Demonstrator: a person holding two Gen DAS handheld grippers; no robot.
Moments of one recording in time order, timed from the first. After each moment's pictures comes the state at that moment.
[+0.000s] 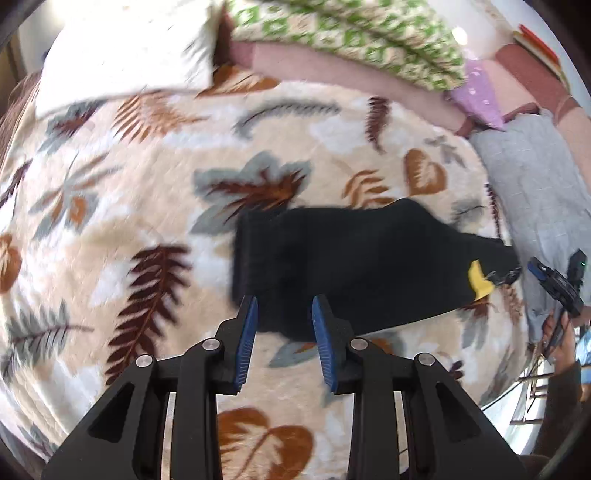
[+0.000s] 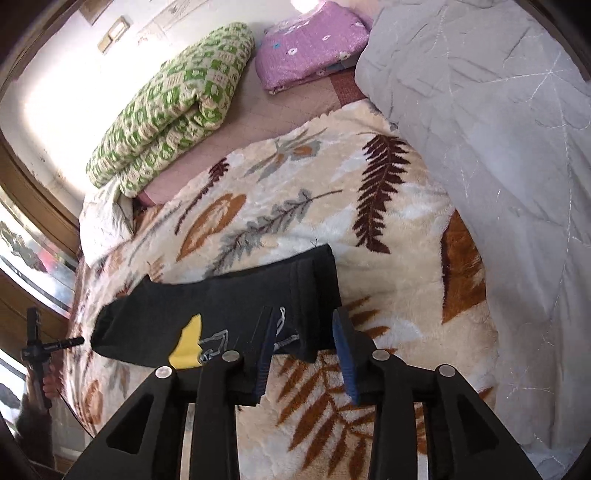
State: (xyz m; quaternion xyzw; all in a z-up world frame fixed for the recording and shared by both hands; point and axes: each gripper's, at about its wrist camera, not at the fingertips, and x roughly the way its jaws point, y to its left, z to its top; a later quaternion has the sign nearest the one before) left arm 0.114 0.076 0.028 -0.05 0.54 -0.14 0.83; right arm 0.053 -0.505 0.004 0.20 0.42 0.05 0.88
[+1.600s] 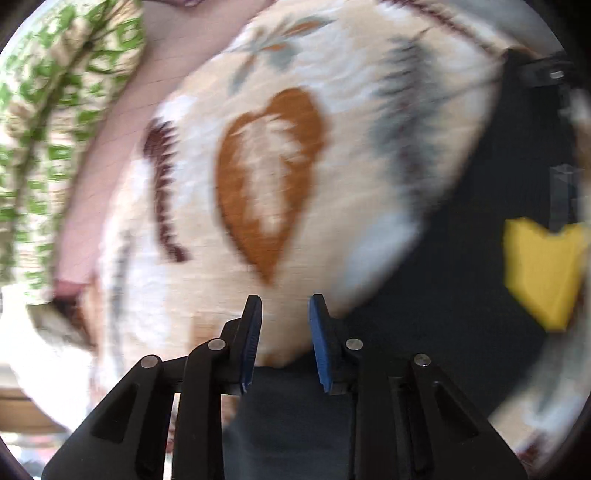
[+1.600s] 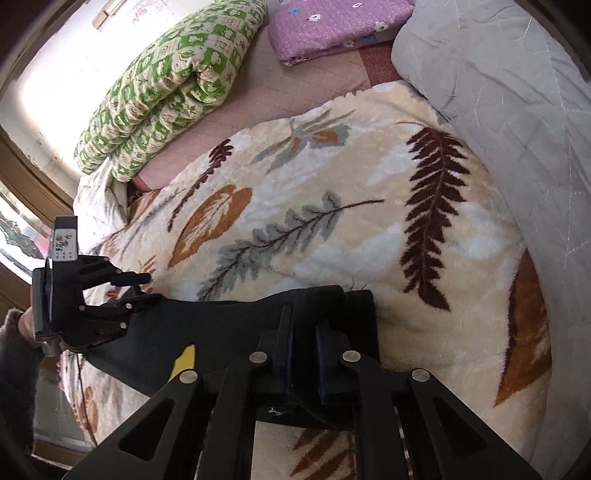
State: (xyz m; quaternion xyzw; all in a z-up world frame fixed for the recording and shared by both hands) left arm 0.225 -0.232 -0.060 0.45 0.46 -0.22 0.74; right arm 0.137 -0.477 -0.022 0.16 0.47 0.07 0.86
